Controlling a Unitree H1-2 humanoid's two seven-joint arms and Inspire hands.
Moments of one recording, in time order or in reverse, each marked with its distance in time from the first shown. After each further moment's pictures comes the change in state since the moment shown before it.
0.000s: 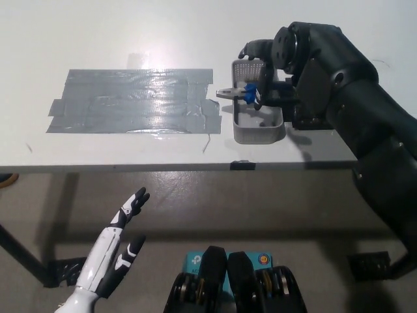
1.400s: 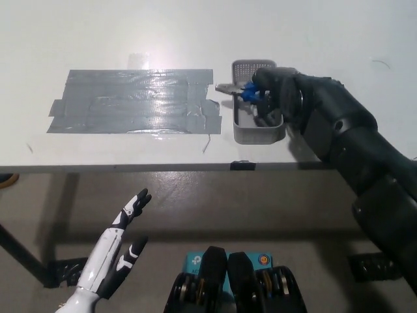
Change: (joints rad) left_arm 0.002 0.001 -0.001 0.000 0.006 0.001 -0.010; right_arm 0.161 0.005 0.015 0.021 -0.051 -0.103 -0.348
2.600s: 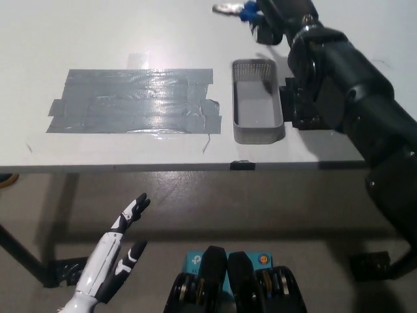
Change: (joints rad) left_arm 0.014 0.009 -0.002 -0.002 0.000 -0.001 0.000; right_arm -0.120 -0.042 -0.010 -0.003 -0.064 -0.176 -0.376
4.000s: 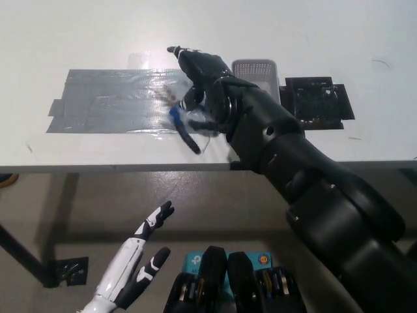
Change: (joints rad) left_arm -0.003 -0.007 -0.071 -0.001 0.014 0.008 -0.022; right_arm 0.027 0.257 -0.170 0.071 0.114 0.130 0.198
